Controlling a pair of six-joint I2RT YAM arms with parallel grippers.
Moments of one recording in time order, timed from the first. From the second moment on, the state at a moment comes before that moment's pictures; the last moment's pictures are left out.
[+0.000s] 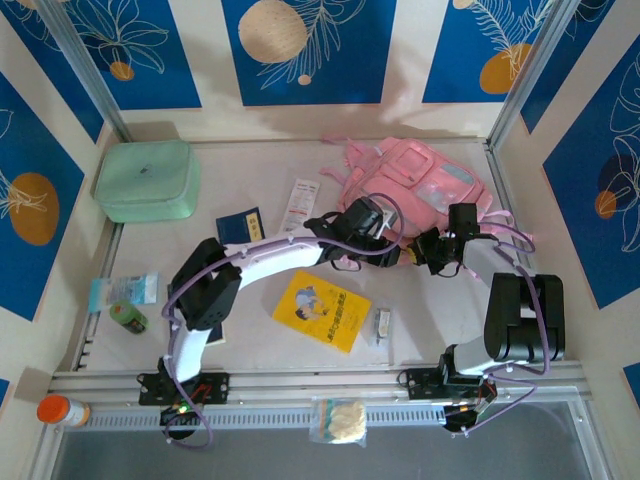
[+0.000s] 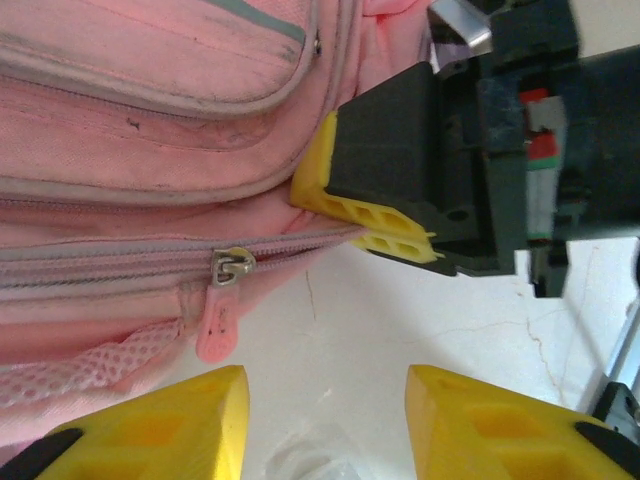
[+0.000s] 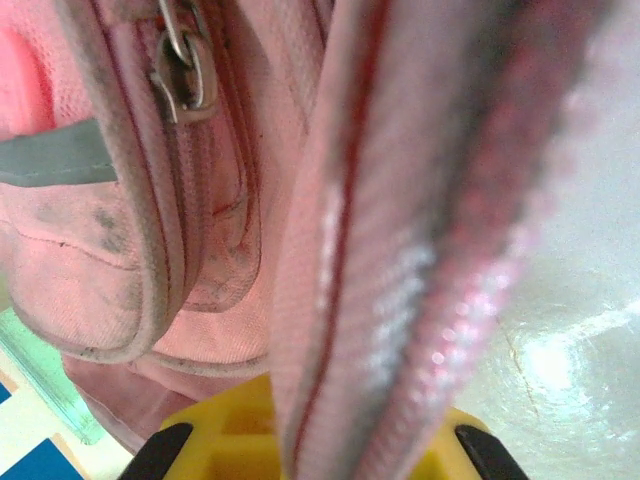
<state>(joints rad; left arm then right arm) -0.98 2.04 1.61 -0.35 0.18 -0.50 -0.07 1.45 0.75 -0.40 -0.50 1.07</state>
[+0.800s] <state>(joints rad) -0.98 2.22 1.80 -0.42 0.11 -0.53 -0.04 1.45 0.75 -0.39 -0.50 1.07</state>
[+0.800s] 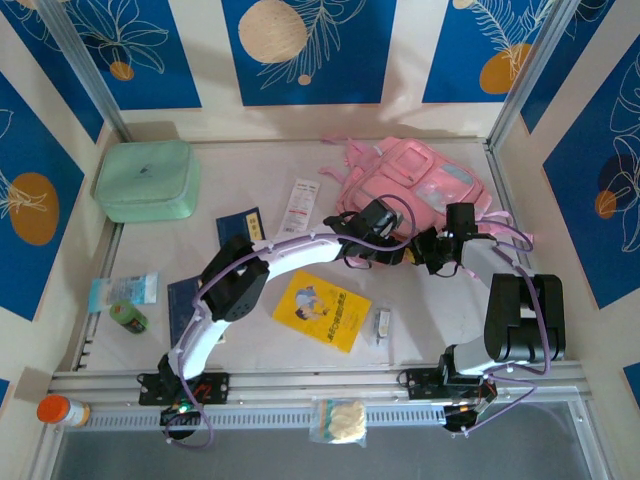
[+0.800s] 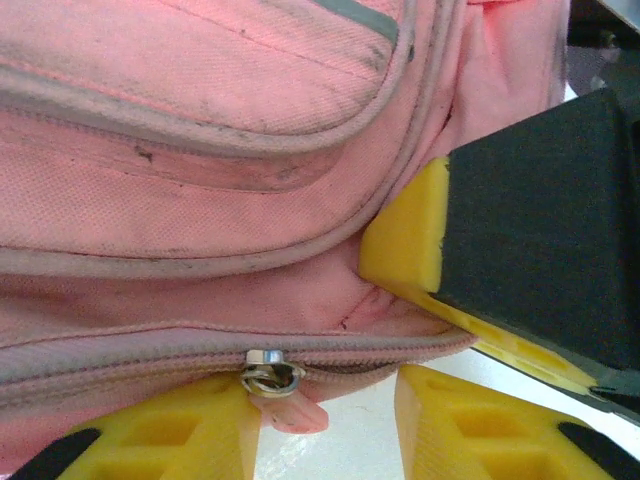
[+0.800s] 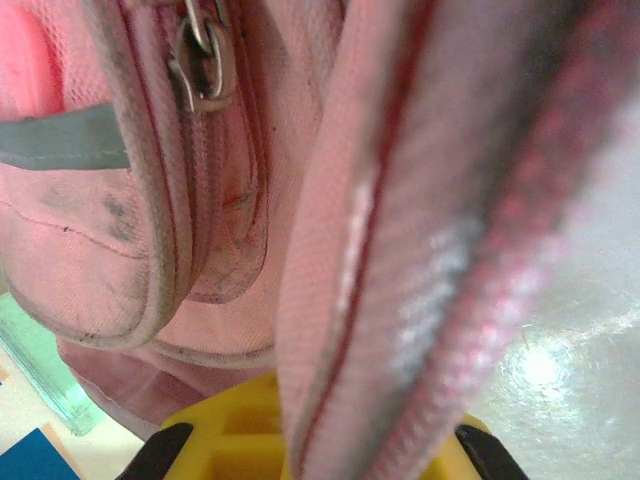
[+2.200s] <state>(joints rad) -0.92 2.01 1.50 -0.38 -0.08 -0.55 -0.15 1.55 1.00 -0.67 -0.60 0.75</state>
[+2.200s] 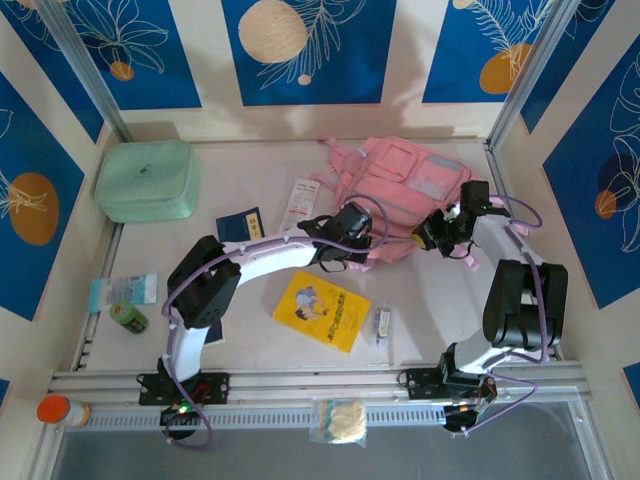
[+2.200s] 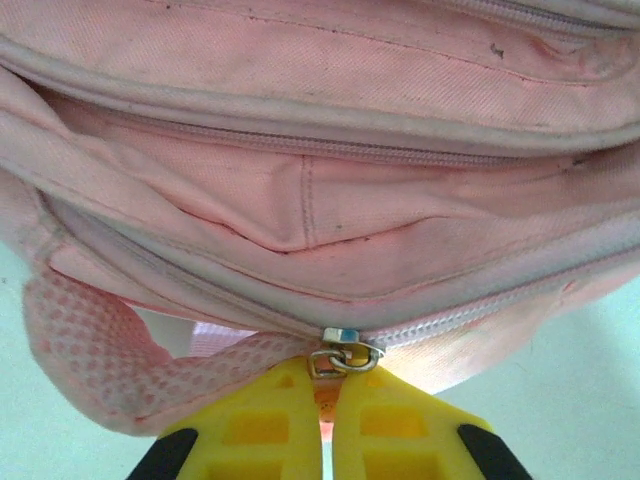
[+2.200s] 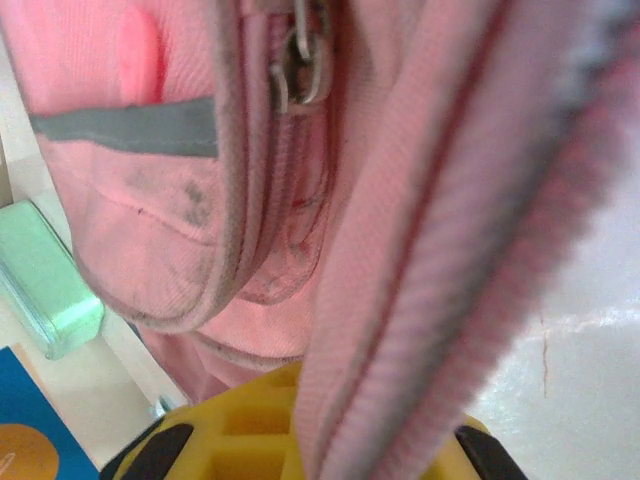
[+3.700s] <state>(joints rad) -0.92 2.16 1.63 -0.46 -0.18 -0.58 0.11 1.57 0.91 -0.45 -0.39 0.97</state>
